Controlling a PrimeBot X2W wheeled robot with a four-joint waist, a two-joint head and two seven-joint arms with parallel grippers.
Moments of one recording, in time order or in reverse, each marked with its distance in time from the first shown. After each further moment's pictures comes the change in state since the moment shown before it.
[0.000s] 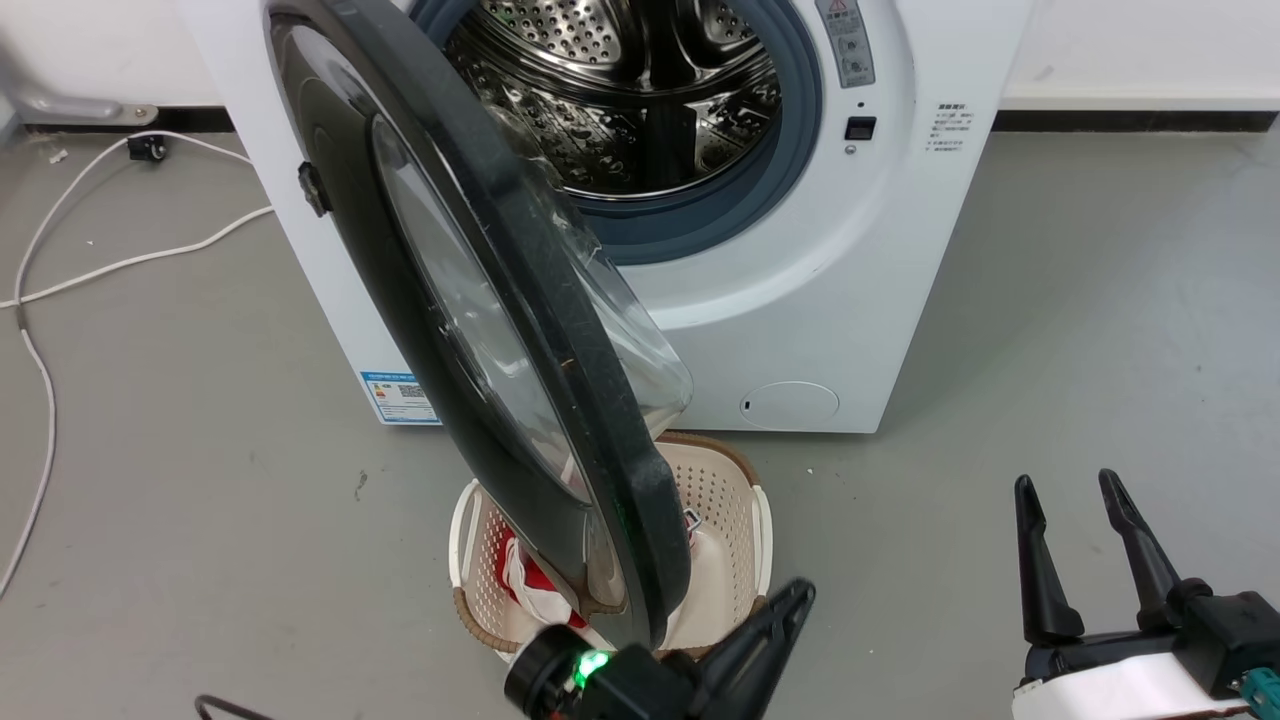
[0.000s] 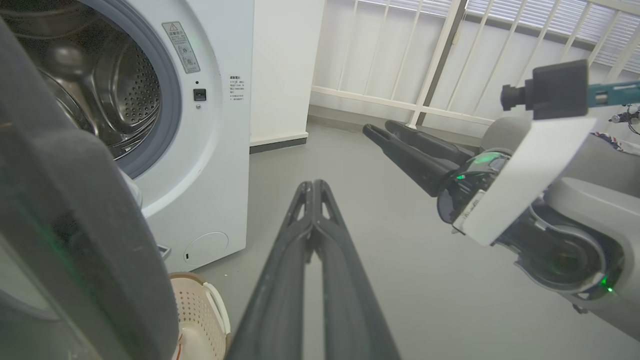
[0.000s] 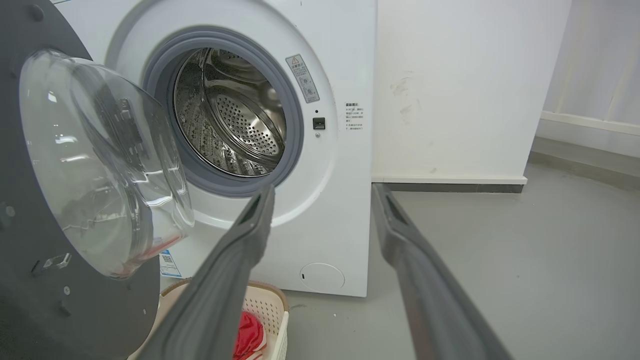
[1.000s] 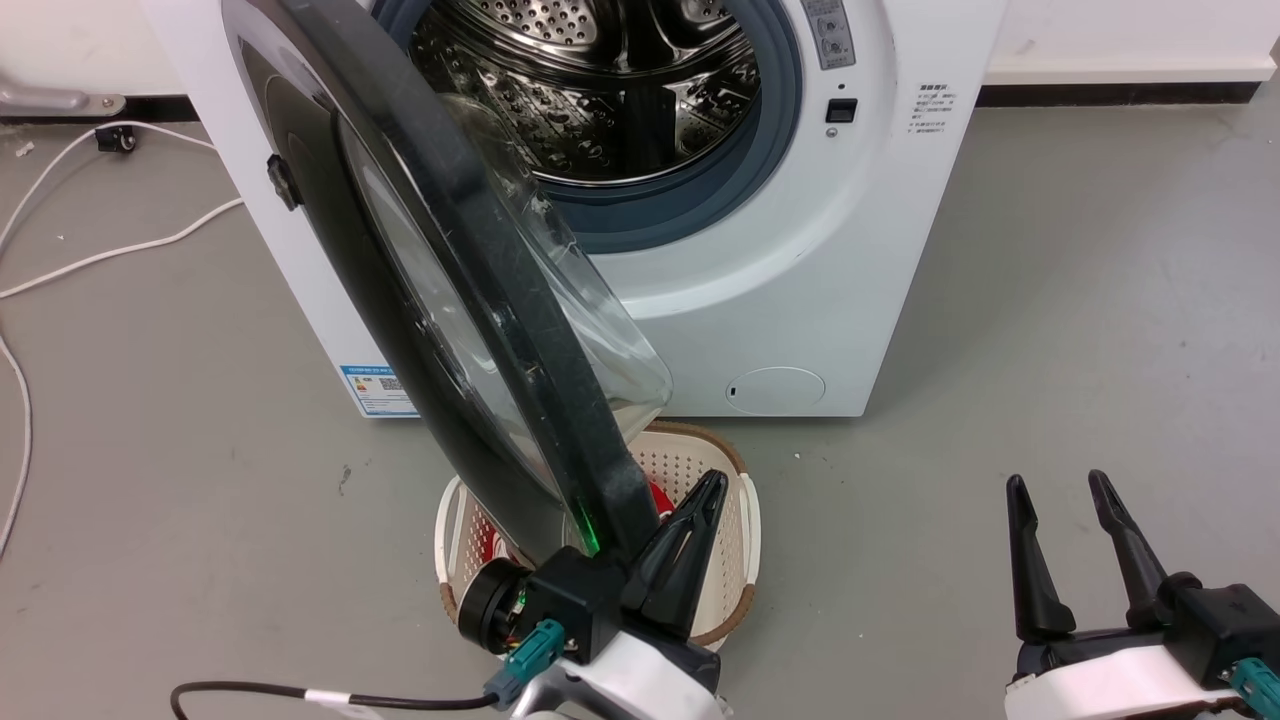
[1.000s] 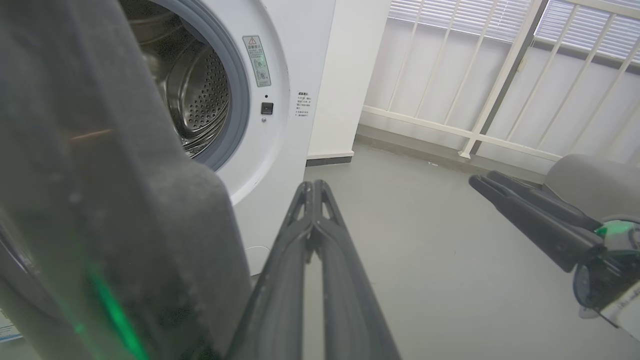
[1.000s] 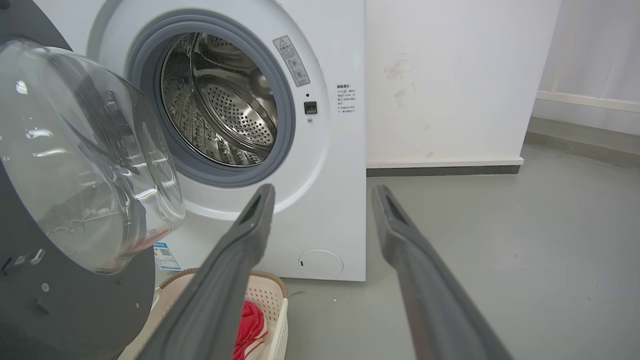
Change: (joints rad) left arm -0.141 -0.059 0.123 0.227 -0.047 0.109 -0.125; right arm -0.020 0.000 0.009 0.038 0.025 0.000 0.001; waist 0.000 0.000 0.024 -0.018
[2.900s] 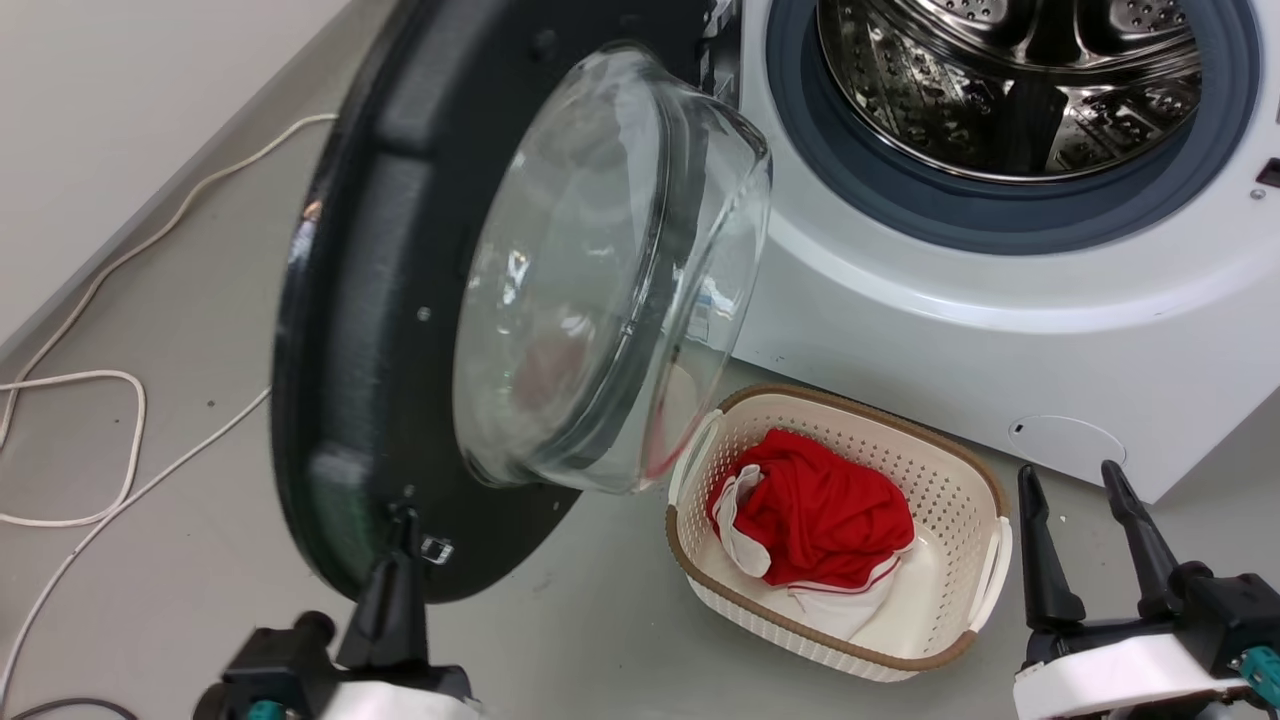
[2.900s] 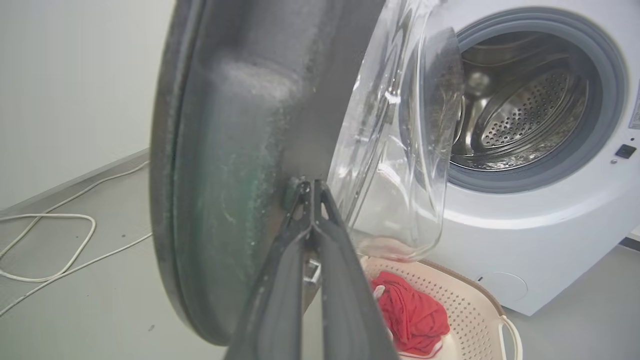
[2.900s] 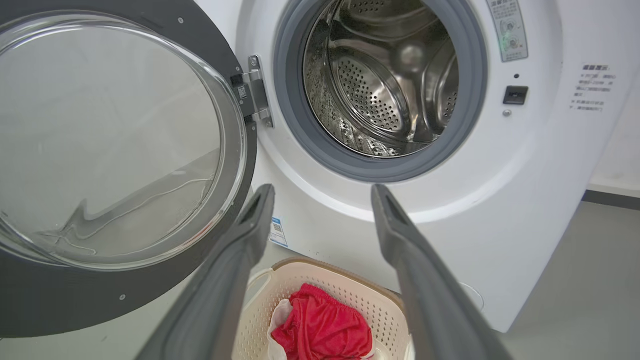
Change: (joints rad) left arm 0.259 0.173 0.258 -0.220 -0.092 0.214 -0.029; right arm -0.010 0.001 -0.012 -0.010 -0.009 0.000 0.020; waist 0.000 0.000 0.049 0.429
